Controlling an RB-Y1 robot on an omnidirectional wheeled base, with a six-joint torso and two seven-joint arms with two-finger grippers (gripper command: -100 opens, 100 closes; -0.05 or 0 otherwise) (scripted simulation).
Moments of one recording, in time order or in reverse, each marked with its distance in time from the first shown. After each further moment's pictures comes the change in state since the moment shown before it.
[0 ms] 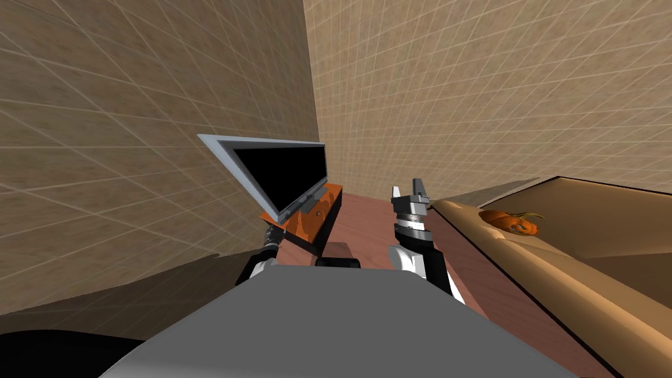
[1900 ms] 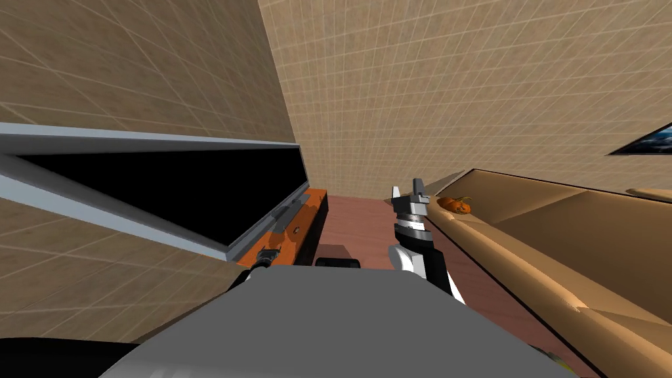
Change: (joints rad) left arm -0.087 0.015 0.160 0.363 0.322 0.204 0.027; right arm 0.000 0.000 0.000 0.000 0.000 0.000 0.000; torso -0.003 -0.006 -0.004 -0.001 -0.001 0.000
